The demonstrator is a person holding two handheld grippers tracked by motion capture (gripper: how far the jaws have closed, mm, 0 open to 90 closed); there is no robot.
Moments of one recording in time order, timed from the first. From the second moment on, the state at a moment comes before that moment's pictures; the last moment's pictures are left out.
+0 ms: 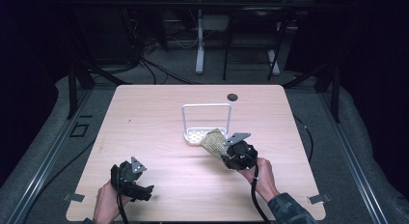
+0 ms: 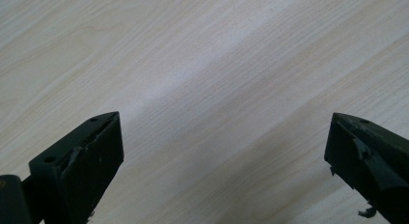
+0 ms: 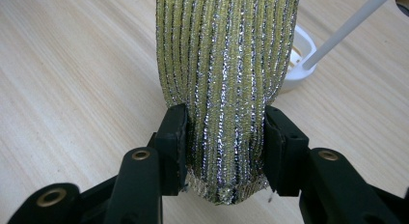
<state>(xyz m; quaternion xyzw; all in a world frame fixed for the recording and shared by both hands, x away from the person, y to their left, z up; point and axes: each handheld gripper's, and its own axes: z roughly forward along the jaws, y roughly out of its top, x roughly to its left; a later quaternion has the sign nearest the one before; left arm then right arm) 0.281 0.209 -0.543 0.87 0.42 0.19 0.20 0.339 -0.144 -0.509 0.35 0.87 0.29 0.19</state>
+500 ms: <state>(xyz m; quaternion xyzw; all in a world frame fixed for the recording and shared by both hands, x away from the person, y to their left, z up) 0.283 0.209 -0.545 0.87 0.42 0.19 0.19 0.354 -0.129 -0.510 0.34 0.87 0.29 0.20</state>
